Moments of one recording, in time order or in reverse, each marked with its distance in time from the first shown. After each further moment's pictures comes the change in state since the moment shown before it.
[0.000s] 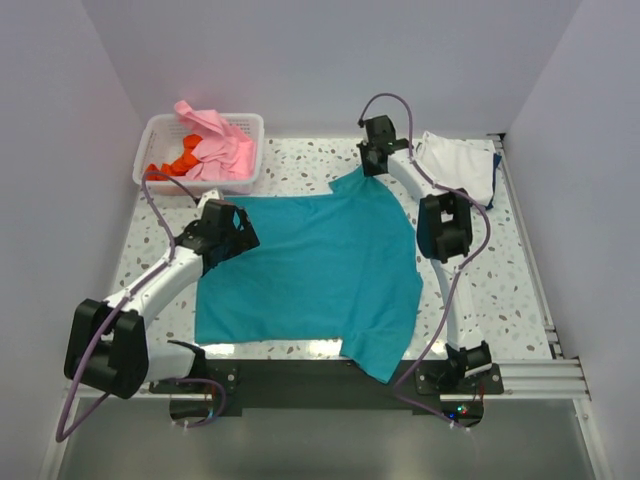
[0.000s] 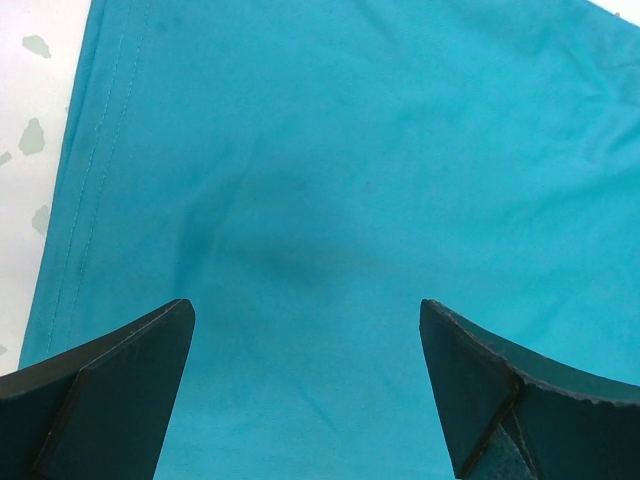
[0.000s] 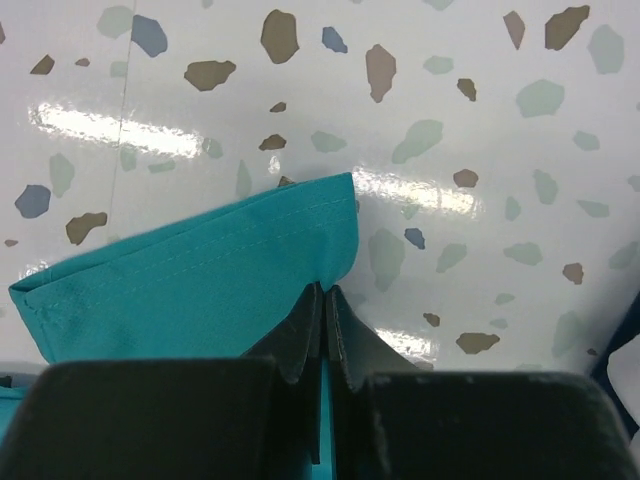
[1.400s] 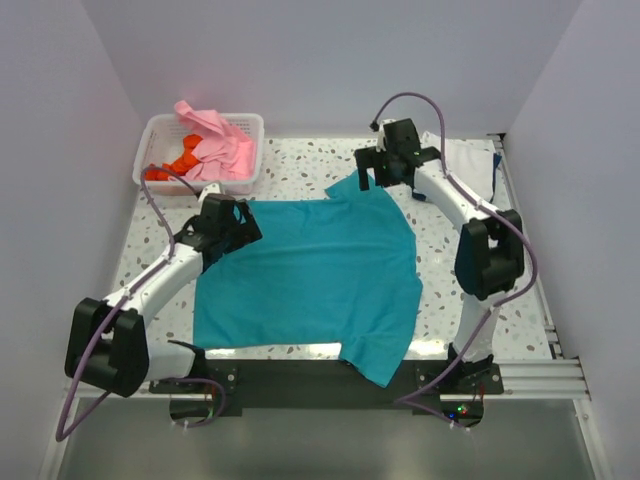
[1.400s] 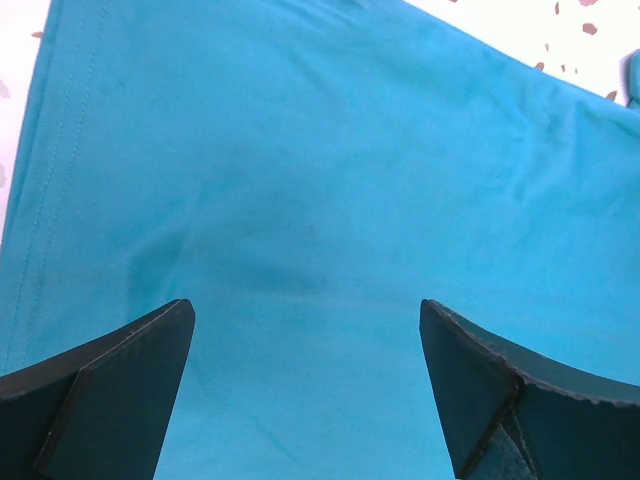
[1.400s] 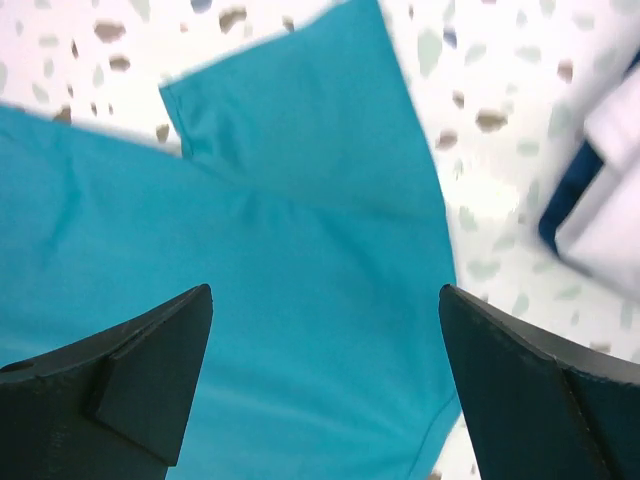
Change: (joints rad) left arm 0.000 0.027 0.031 0.041 0.037 -0.001; right arm 0.022 -0.626 -0.644 0.018 -0.100 0.055
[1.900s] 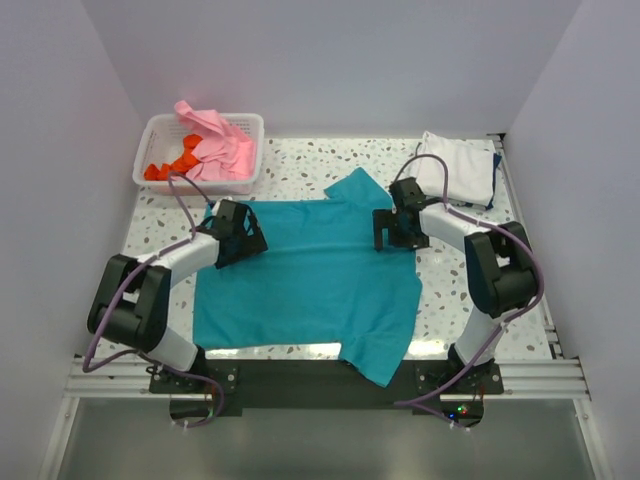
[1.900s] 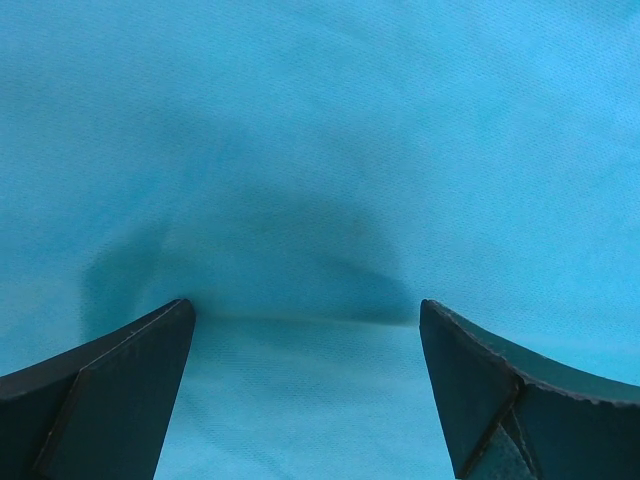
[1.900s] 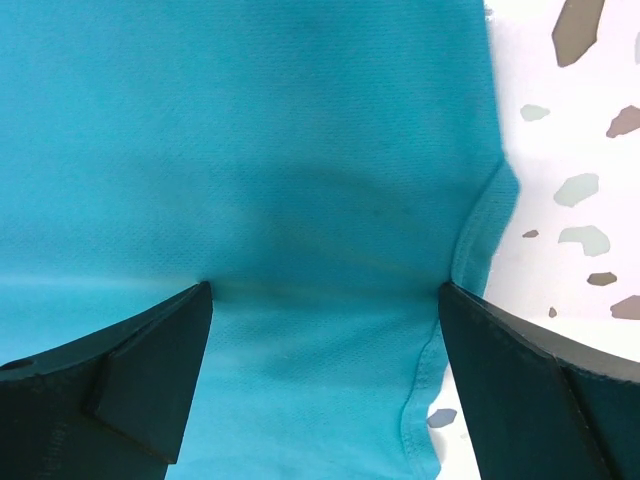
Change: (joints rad) left arm 0.000 0.233 0.000 0.036 0.016 0.000; right arm 0.001 -0.096 -0.480 0.080 0.074 0.185
